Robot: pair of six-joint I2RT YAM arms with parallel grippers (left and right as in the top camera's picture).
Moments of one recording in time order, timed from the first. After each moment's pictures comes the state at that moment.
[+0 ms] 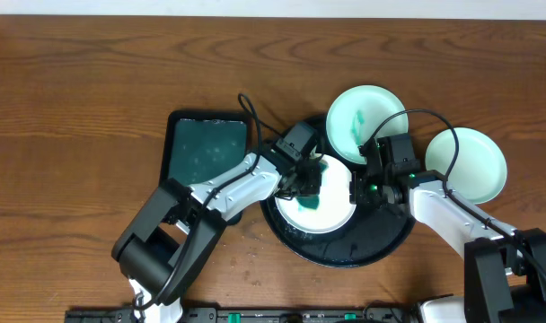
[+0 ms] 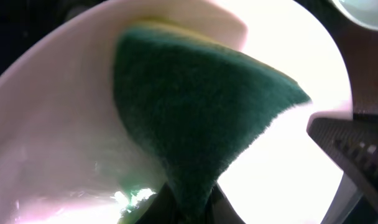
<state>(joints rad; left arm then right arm) -0.70 1.92 1.15 -0.44 0.29 -0.66 0.22 1.58 0.69 -0.33 -0.27 0.25</state>
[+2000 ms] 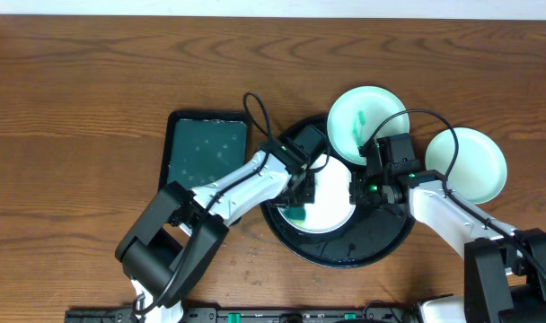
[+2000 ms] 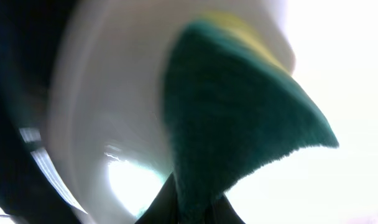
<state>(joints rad) -0.73 1.92 1.23 -0.74 0.12 -0.71 0.22 1.58 0.69 -0.34 -0.27 0.25</state>
